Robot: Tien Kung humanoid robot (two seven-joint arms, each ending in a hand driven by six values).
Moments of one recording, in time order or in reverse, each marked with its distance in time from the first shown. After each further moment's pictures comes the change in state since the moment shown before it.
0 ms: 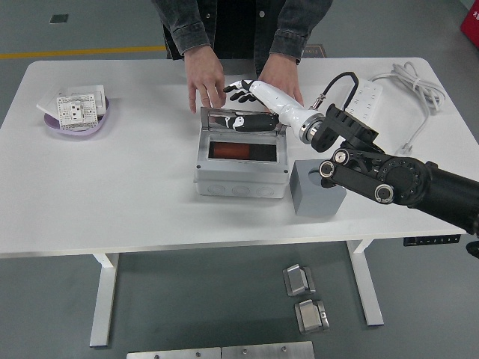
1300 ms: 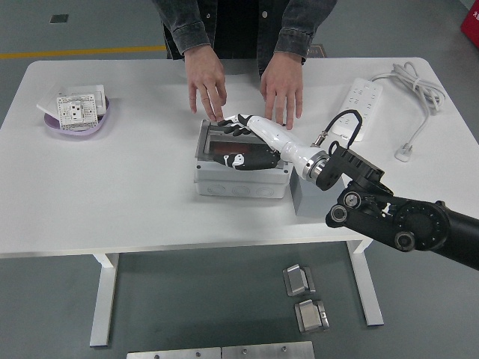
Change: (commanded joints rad) left arm 0.019 -0.006 -0.036 -0.002 0.015 -0.001 0.000; right arm -0.222 -0.084 0.148 0.263 -0.161 -0.008 -0.048
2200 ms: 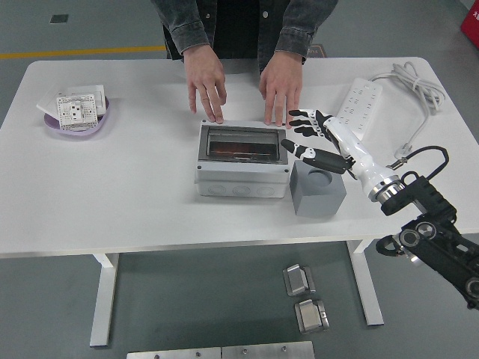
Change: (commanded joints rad) left arm 0.022 -0.002 -0.047 -0.001 0.000 0.001 -0.001; right arm -0.547 -0.116 0.591 0.270 0.086 0.072 0.126
